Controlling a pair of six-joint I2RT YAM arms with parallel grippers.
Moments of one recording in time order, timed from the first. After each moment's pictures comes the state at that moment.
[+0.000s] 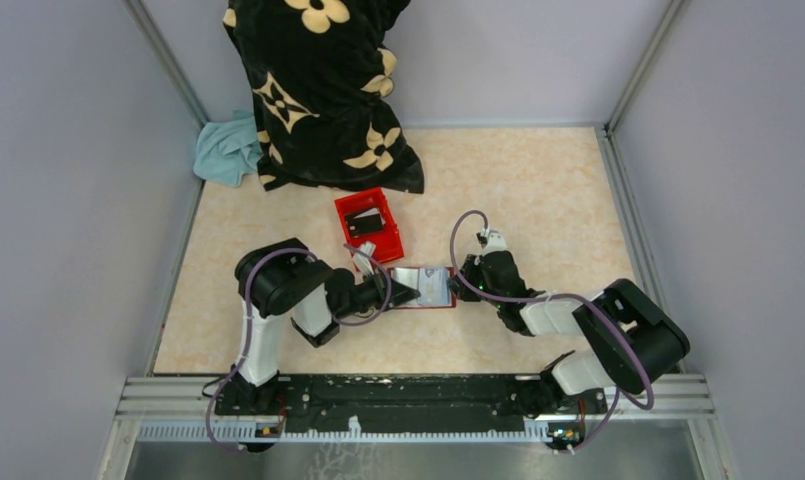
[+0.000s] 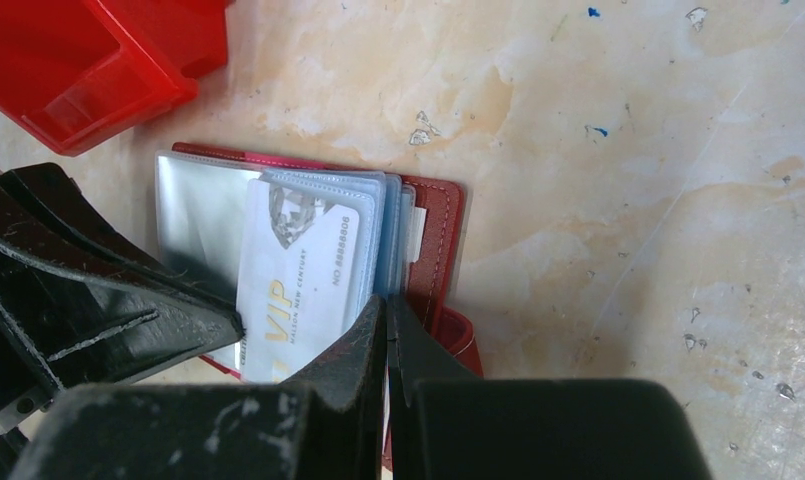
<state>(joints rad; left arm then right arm) -0.75 2.07 0.35 1.51 0.30 -1.02 0.58 1.40 0.30 0.54 -0.04 0.63</state>
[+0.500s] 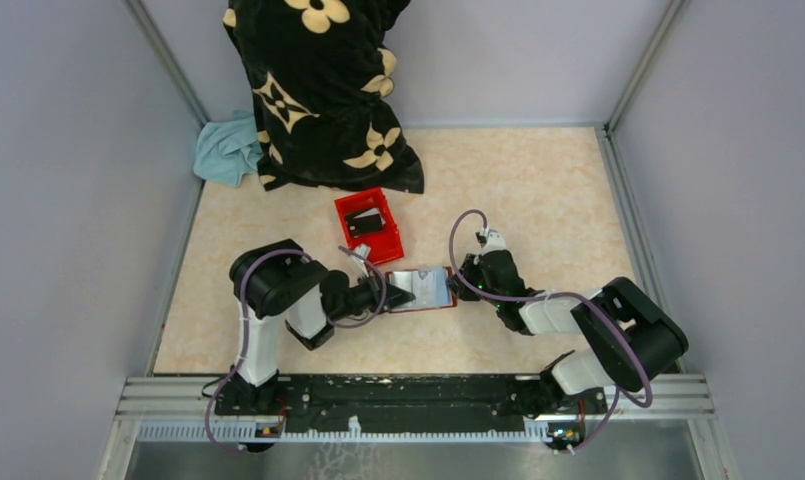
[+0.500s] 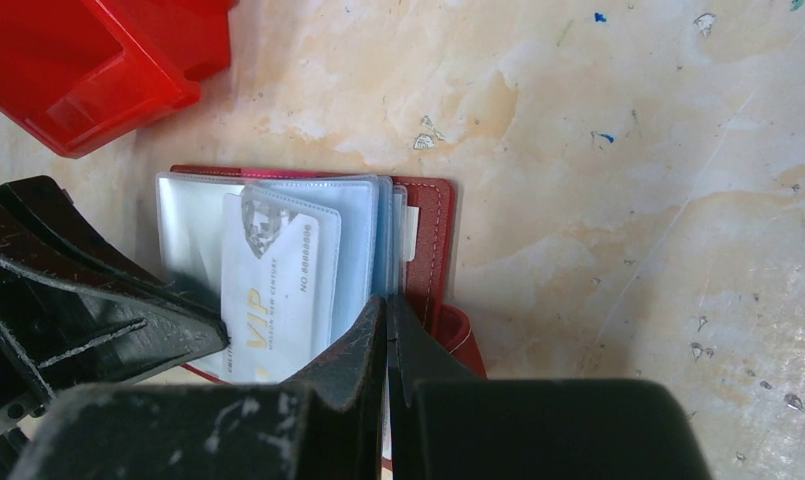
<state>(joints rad) -0.73 2.05 0.31 1.52 0.31 -1.02 0.58 1.41 0.30 0.54 -0.04 0.63</state>
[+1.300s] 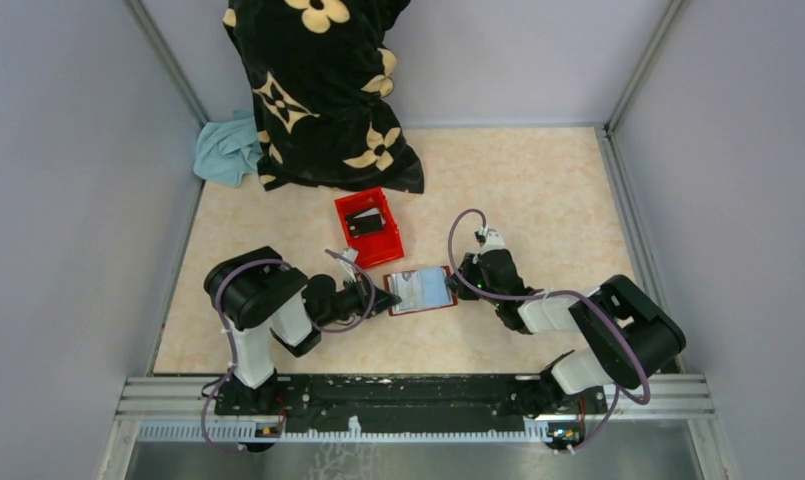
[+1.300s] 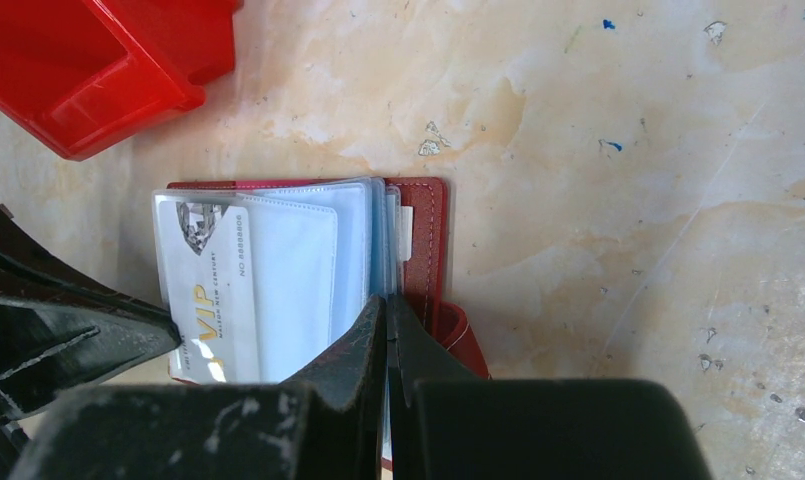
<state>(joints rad) -0.69 1.92 0.19 1.48 0.29 -0.92 0.58 1.42 0.31 0.55 -0.05 0.63</state>
